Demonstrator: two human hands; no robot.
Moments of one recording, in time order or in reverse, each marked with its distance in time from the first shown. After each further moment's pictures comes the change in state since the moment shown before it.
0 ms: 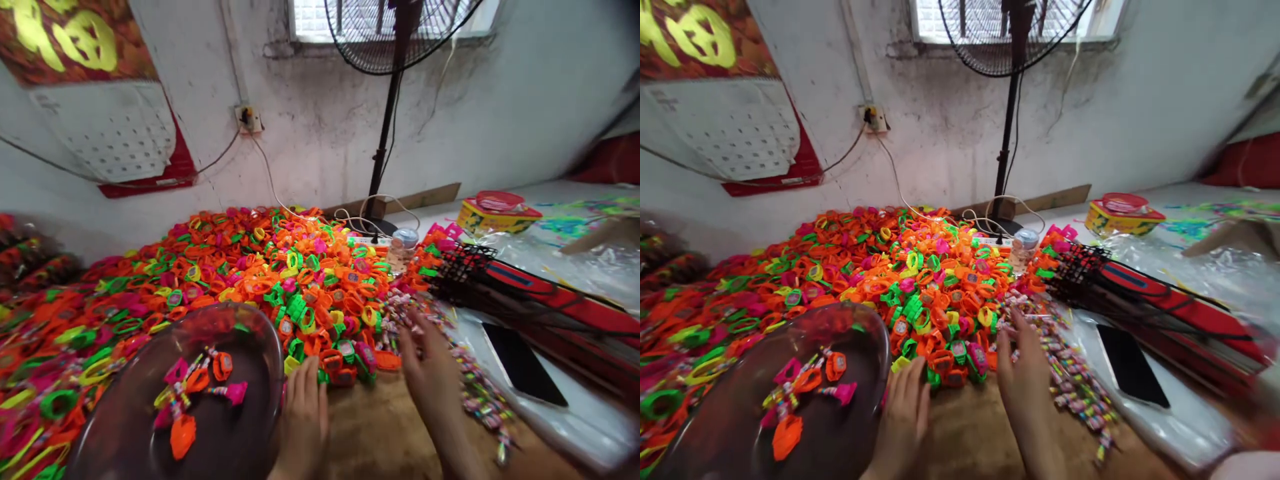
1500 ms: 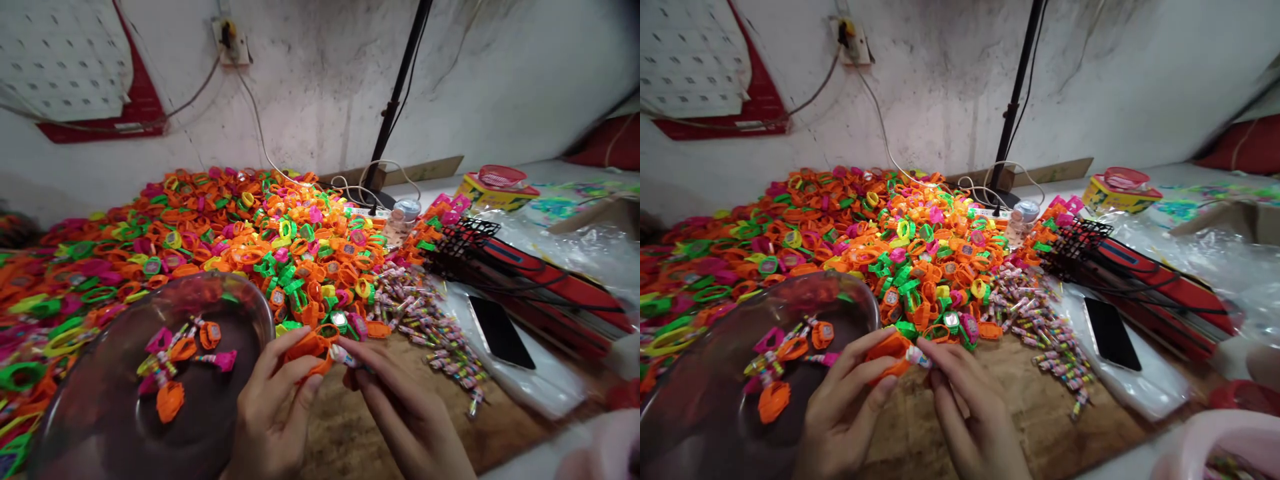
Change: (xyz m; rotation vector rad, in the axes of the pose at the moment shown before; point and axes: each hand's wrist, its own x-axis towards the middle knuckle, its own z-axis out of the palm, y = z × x) left_hand 0.045 0.024 -0.108 -0.726 0.035 -0.143; right_hand -0.025 -0.115 -0.062 0.613 -0.442 -0.198
